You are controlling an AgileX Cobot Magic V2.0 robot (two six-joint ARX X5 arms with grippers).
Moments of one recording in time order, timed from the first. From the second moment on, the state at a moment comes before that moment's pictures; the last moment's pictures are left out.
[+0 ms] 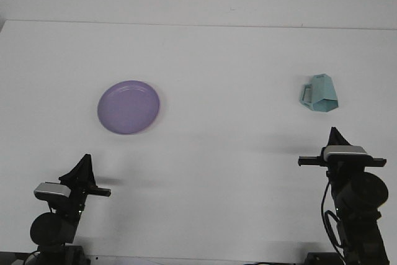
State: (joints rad) left arm 0.00 0.01 0.03 0.17 0.10 -0.12; right arm 0.00 0.61 0.57 -0.08 0.08 -0.13
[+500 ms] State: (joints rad) left arm 0.00 0.01 0.03 0.17 0.10 -0.12; right arm -0.24 1.07 0.57 0.19 0.00 -0.26
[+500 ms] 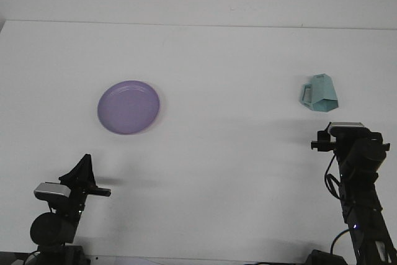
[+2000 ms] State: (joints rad) left arm 0.00 0.01 0.03 0.17 0.10 -0.12; right arm -0.39 1.97 0.99 0.75 -0.38 -0.42
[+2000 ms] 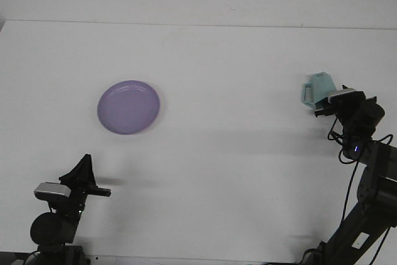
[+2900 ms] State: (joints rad) left arm 0.00 0.01 0.03 0.17 0.10 -0.12; right arm -0.34 1.54 1.00 0.20 -0.39 -0.04
